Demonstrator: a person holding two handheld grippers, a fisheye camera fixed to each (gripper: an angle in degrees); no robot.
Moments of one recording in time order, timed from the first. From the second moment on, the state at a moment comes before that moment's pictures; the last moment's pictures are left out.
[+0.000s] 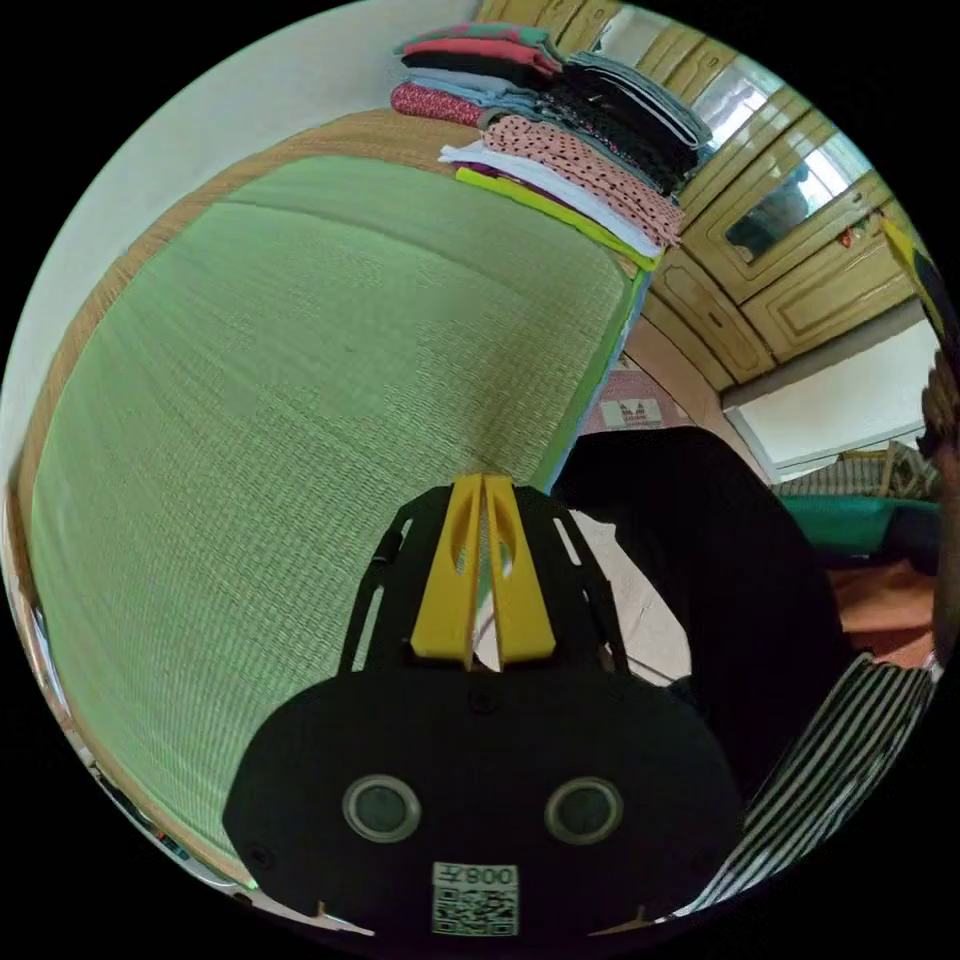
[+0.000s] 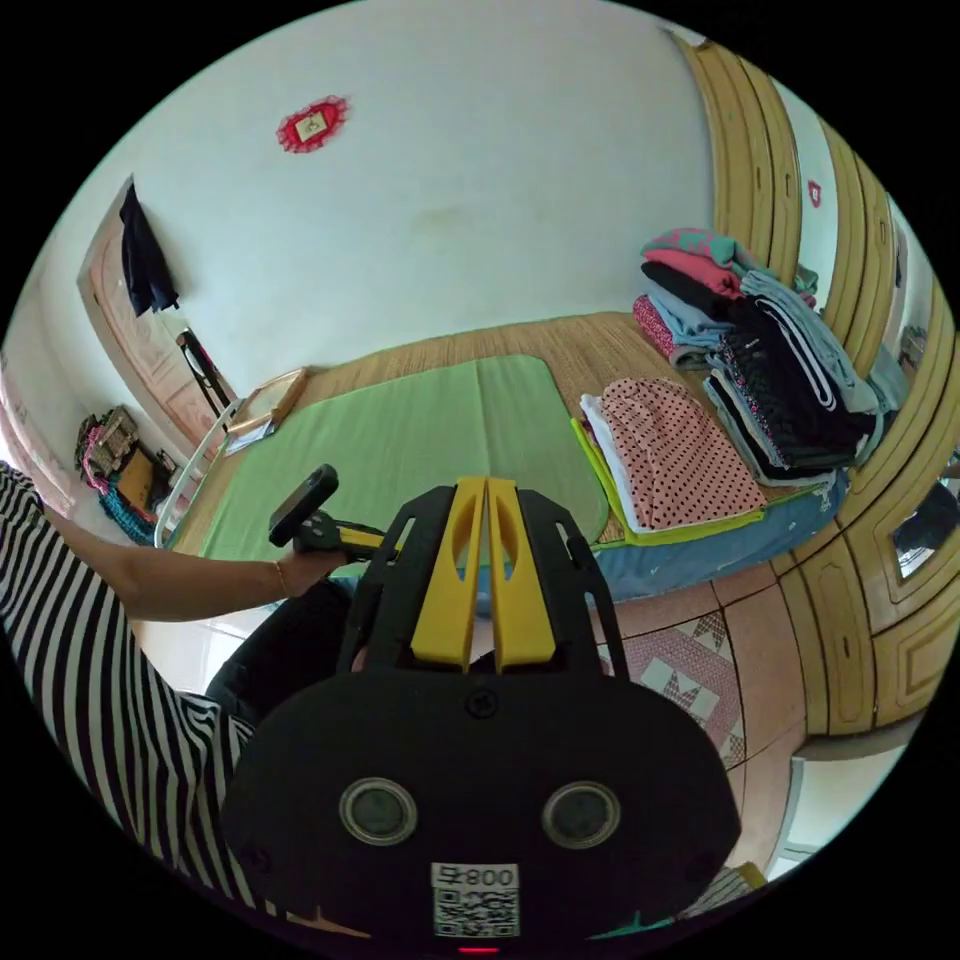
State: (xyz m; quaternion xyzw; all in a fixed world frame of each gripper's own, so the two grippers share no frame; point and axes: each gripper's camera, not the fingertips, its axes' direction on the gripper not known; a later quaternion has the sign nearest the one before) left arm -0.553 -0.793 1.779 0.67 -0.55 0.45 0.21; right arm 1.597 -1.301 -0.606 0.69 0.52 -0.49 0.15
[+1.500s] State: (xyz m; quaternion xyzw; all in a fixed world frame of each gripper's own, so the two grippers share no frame) left arm -0.641 -1.149 2.519 0.02 -0.70 0.72 0.04; right arm 2.319 -1.412 -0.473 0.70 0.28 -0.61 -0.23
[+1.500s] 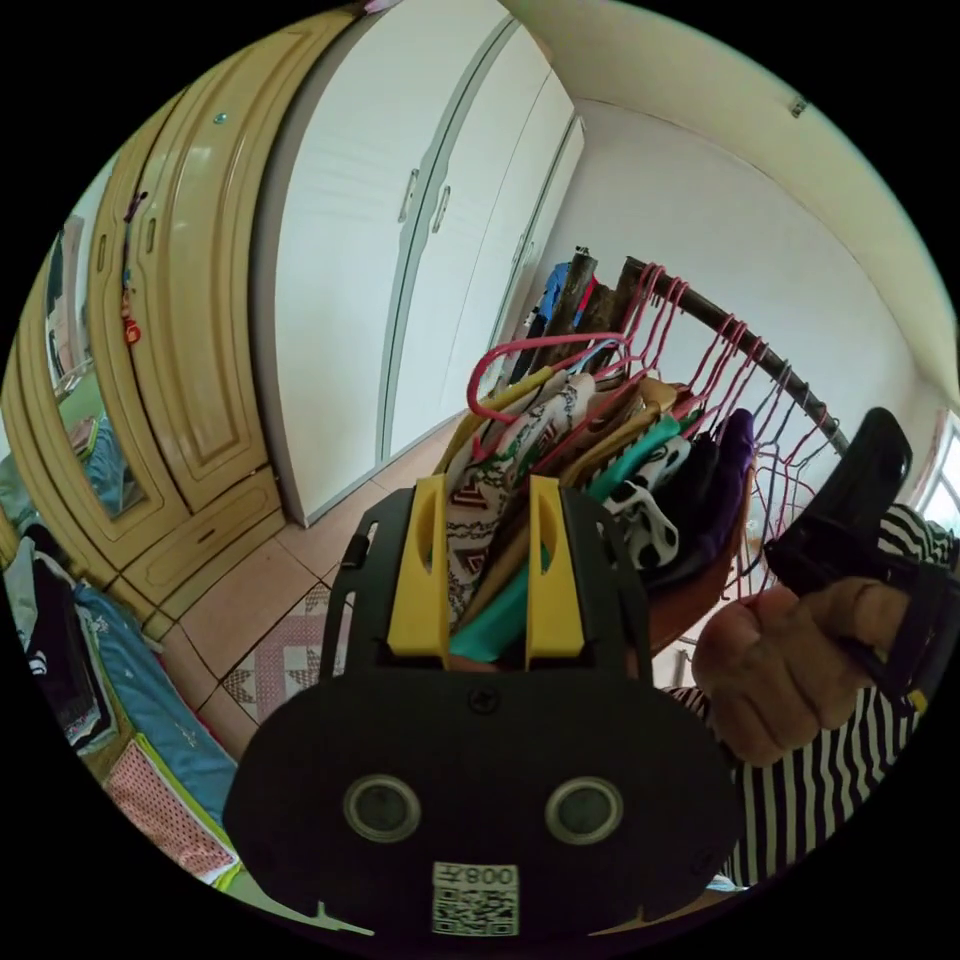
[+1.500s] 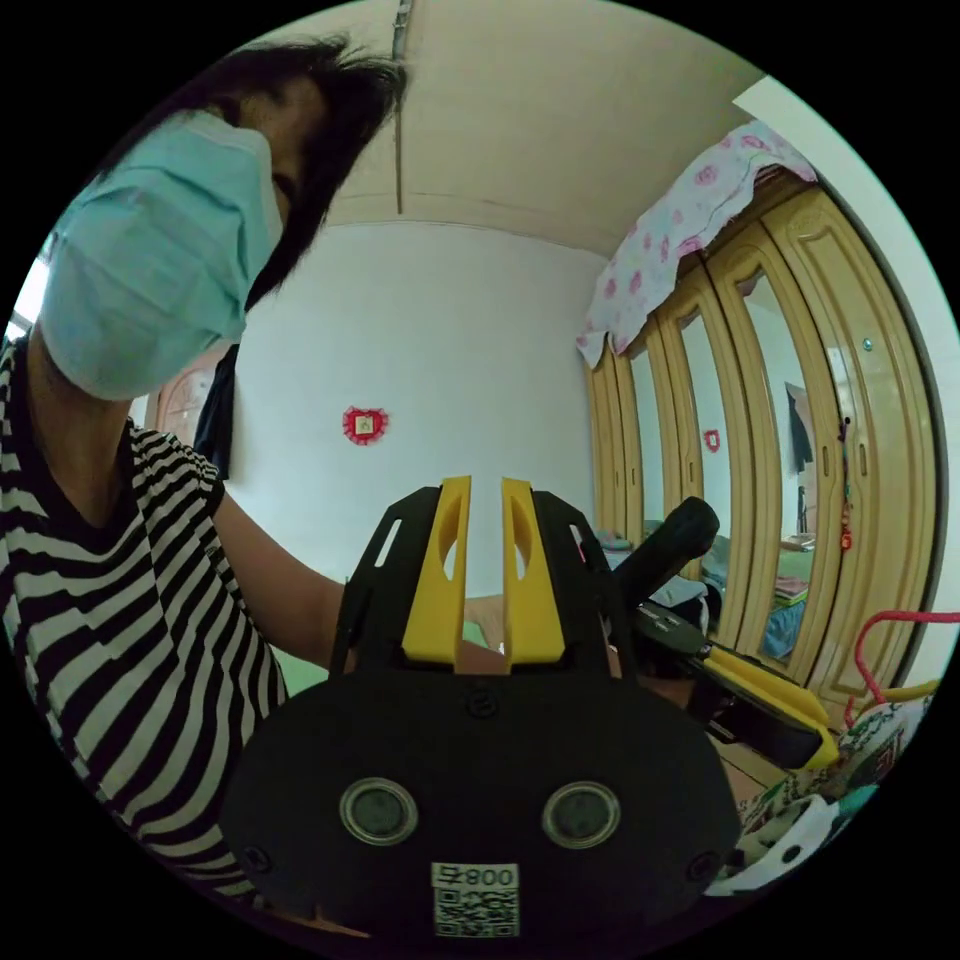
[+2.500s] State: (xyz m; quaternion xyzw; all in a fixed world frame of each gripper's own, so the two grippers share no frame) left arm -0.590 -1.072 2.460 0.12 -0.64 0.74 0.15; right arm 2.296 -1.333 -0.559 0.80 0.24 -0.53 -0.13
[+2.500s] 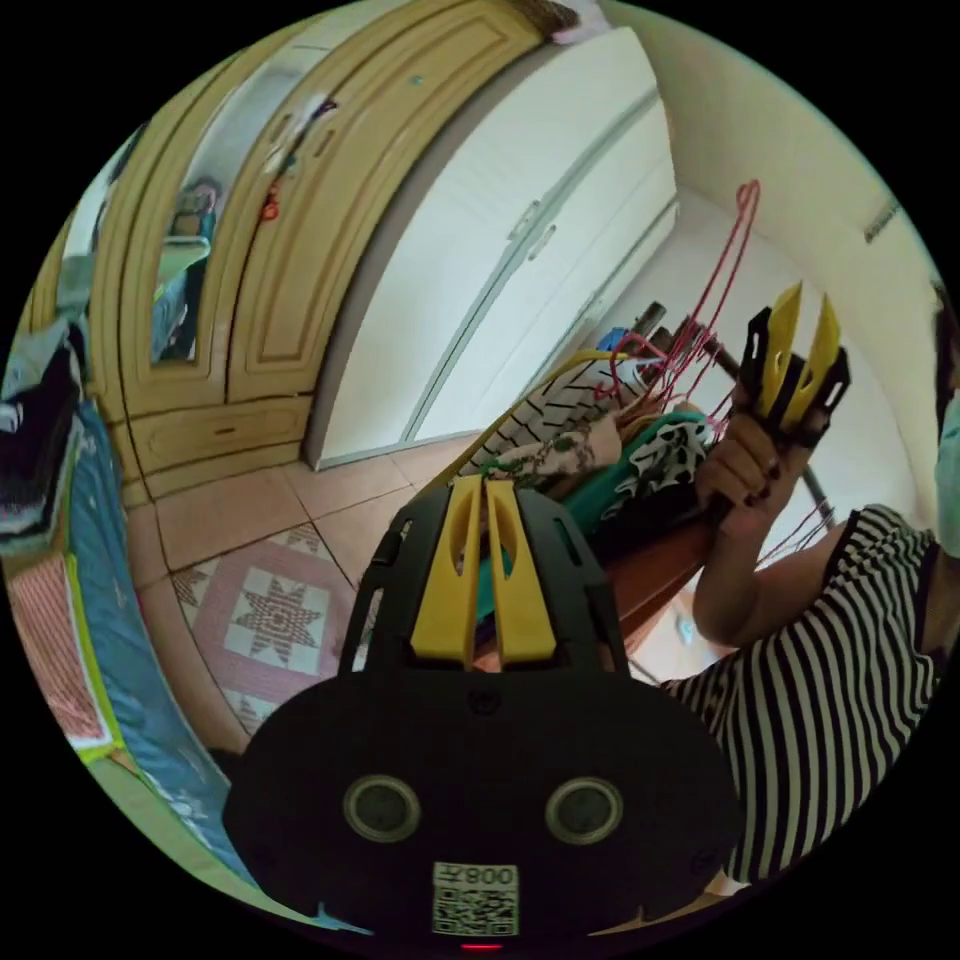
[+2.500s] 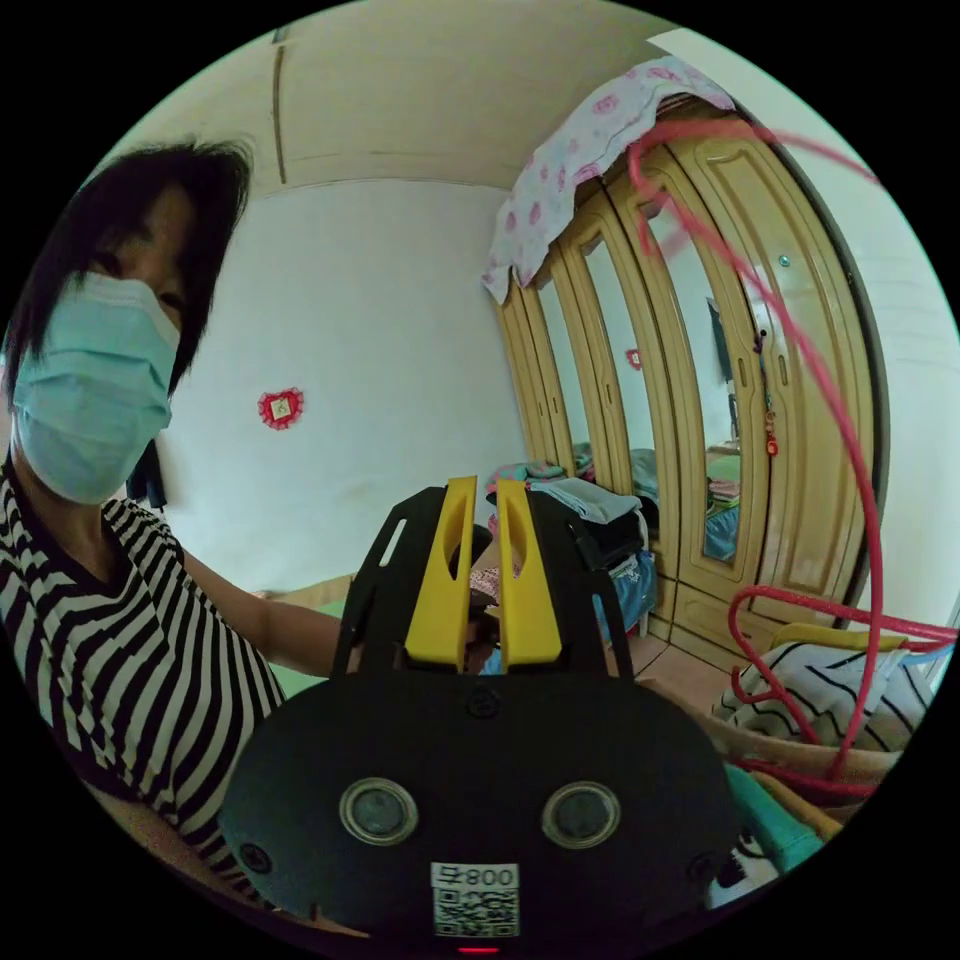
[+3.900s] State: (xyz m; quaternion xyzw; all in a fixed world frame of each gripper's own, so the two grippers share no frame) left arm -0.950 -0.552 2.248 0.40 -0.36 0.84 -0.09; right arm 1.763 -1.311 -0.748 0.63 0.42 -0.60 0.23
